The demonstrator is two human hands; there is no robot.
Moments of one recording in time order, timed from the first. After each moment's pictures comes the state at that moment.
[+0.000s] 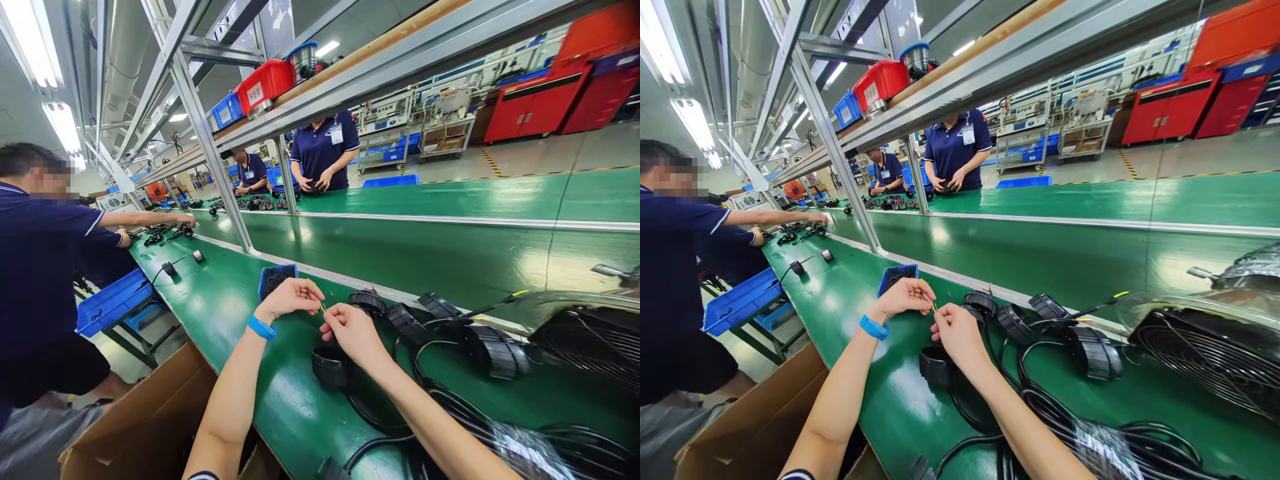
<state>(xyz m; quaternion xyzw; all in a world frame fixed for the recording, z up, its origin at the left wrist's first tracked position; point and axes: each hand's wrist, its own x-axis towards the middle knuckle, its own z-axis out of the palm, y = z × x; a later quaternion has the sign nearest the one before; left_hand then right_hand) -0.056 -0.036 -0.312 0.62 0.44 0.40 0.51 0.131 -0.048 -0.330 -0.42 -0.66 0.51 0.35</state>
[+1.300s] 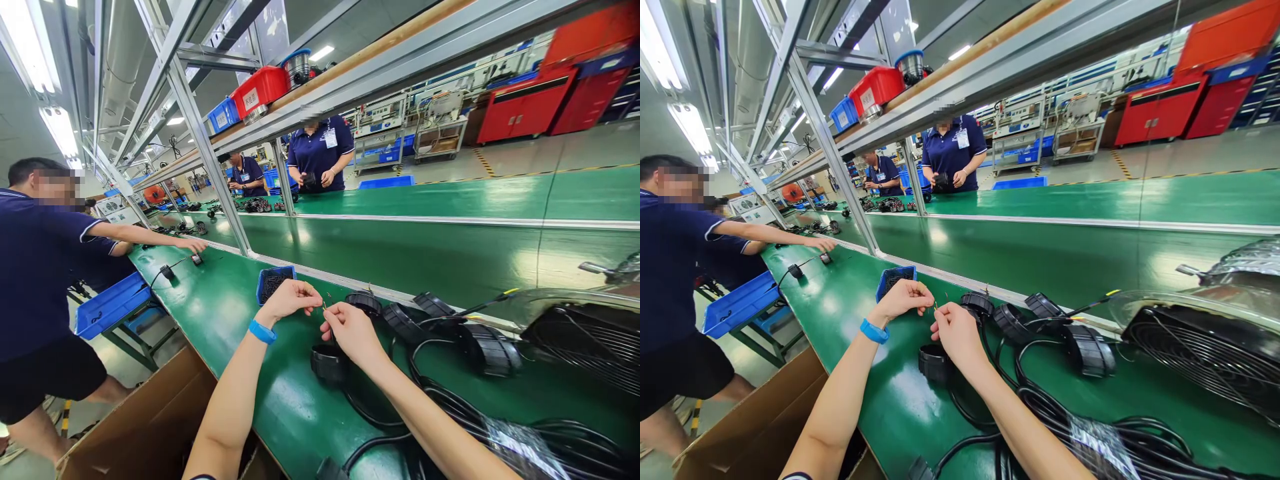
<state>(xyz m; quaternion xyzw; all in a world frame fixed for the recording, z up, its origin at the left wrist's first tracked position) -0.050 -0.031 -0.319 0.62 0.48 0.41 0.46 0.131 -0.049 -0.326 -0.43 -0.64 0.51 0.37</state>
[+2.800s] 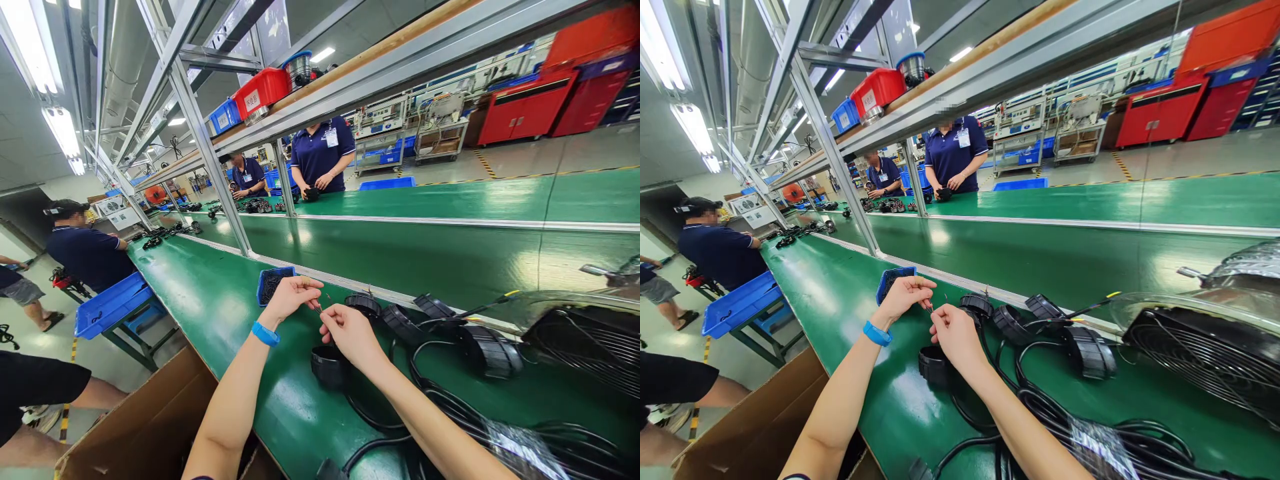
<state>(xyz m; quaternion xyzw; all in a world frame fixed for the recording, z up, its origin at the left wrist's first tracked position) -0.039 -0.030 -0.317 0.58 0.46 0.50 0.45 0.129 -0.044 -0.341 -0.39 -0.68 0.50 0.37</state>
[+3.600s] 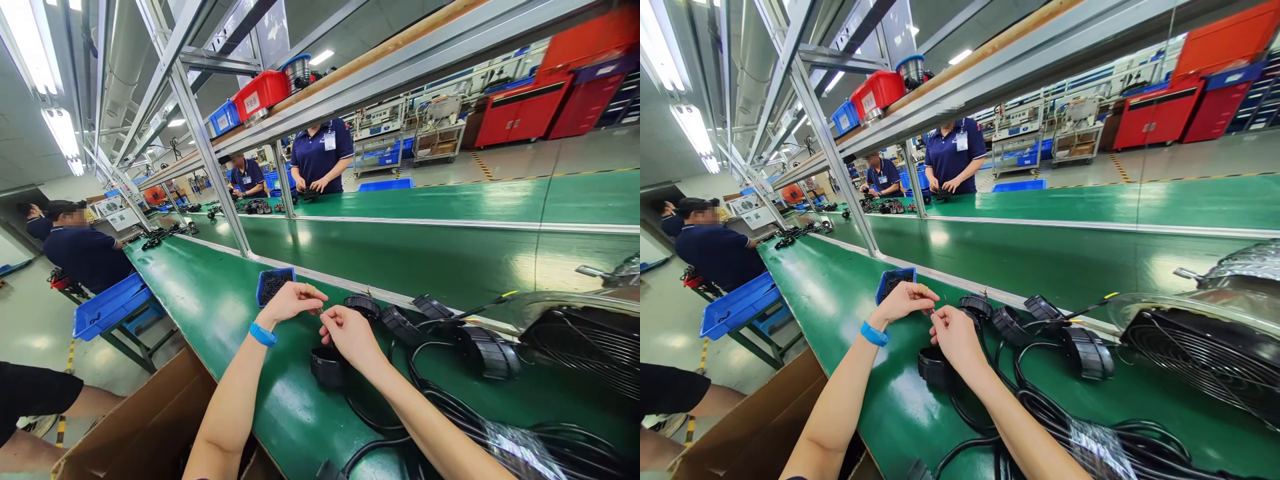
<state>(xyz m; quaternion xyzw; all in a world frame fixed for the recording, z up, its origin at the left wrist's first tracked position) -0.043 -0.038 -0.311 0.64 0.47 0.41 0.45 0.131 -0.047 -0.335 -0.41 -0.68 0.49 0.36</state>
